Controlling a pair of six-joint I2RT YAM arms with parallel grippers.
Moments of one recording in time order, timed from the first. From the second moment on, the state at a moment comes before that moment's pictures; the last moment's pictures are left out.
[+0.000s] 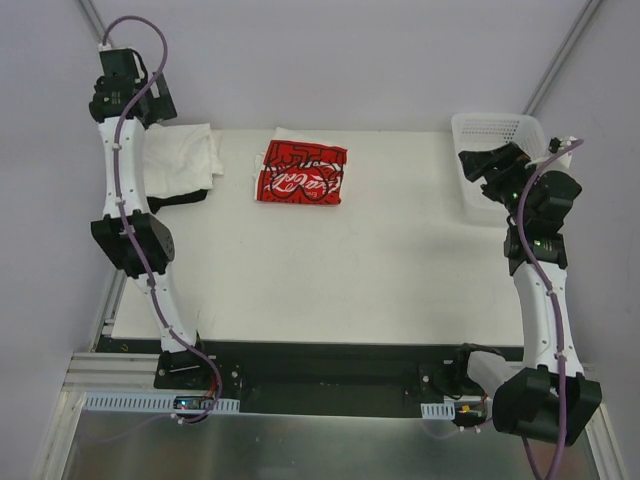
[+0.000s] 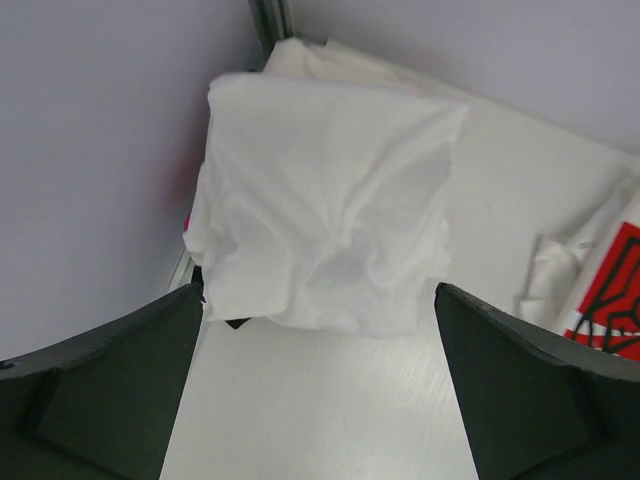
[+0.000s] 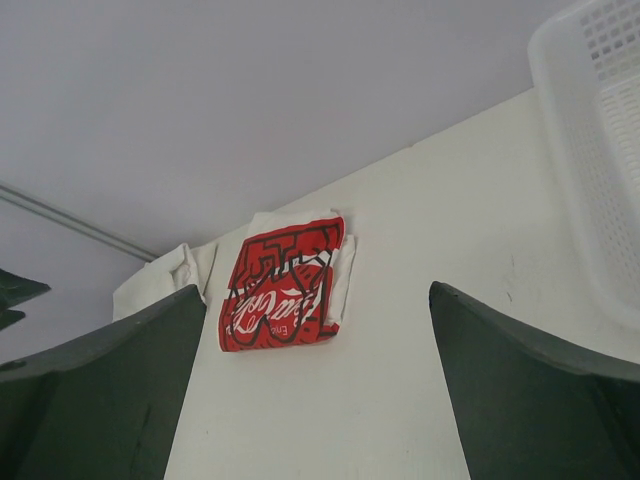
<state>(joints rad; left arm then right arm) 0.20 2.13 2.39 -0.93 -0.14 -0.11 -0.18 1.04 0.96 0.03 -0.38 0.69</state>
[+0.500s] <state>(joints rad) 0.07 2.08 2.30 -0.84 0.37 -0.15 -0.16 1.18 0.93 0.09 -0.45 0.73</state>
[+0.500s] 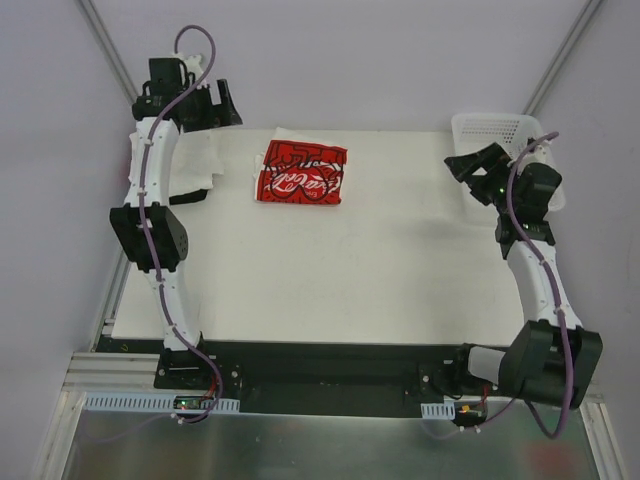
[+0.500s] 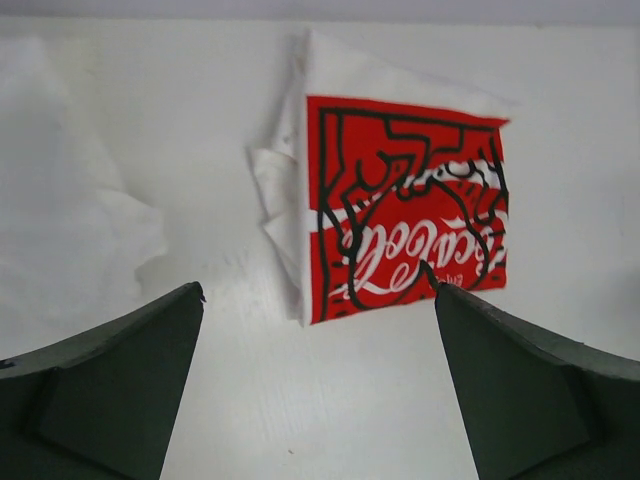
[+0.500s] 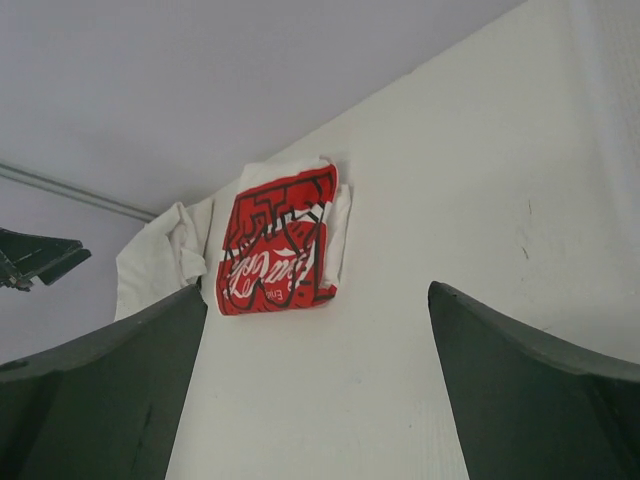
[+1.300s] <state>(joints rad) 0.06 2.32 2.22 -0.82 0.79 -0.18 0.08 1.82 1.32 -0.08 -0.46 0.58</state>
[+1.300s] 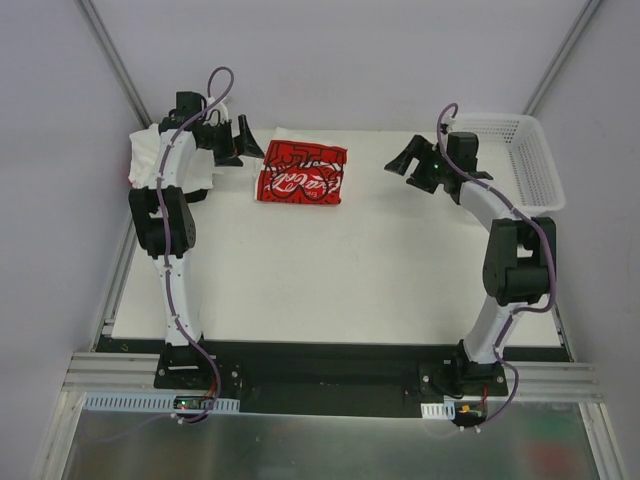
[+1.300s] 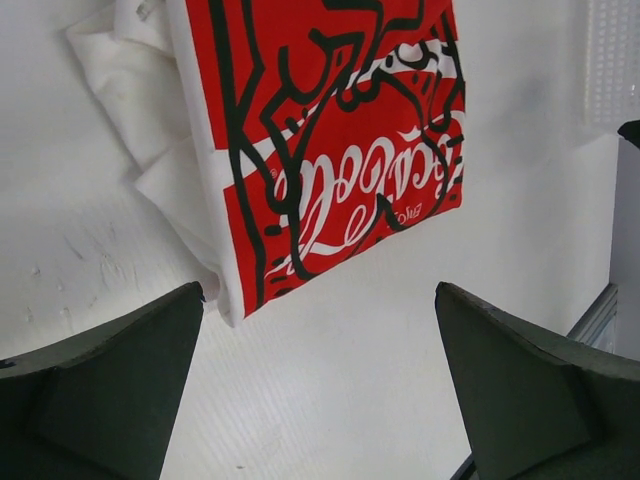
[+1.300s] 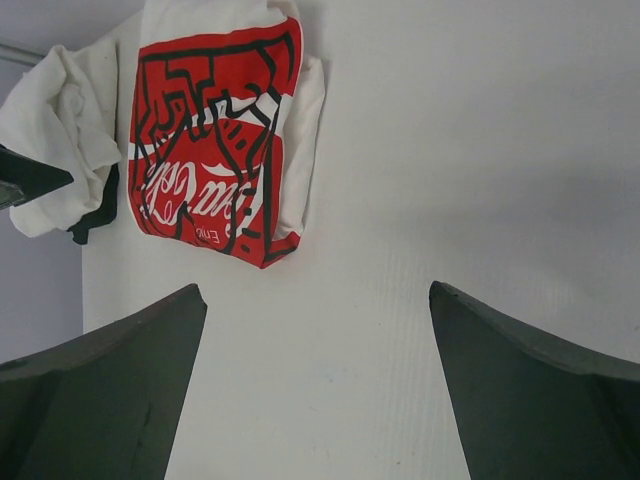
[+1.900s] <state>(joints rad) 0.06 2.35 2.11 -0.81 0.61 -0.15 0.19 1.91 1.47 -0.12 -0.38 0.40</state>
